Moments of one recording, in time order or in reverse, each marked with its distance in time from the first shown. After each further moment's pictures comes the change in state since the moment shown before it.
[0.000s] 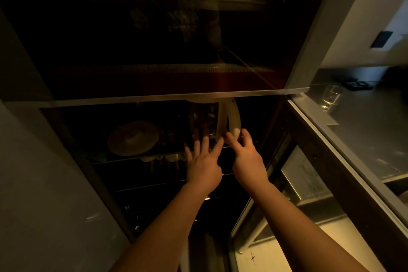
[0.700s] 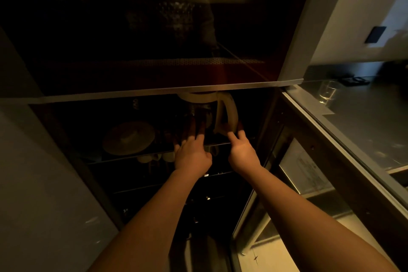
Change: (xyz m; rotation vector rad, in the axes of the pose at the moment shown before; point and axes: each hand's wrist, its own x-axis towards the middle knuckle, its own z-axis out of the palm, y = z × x) left_hand 0.021 -0.017 -0.009 0.012 0.028 -0.119; right_hand 0.028 0.020 0.020 0.076 -0.087 0.016
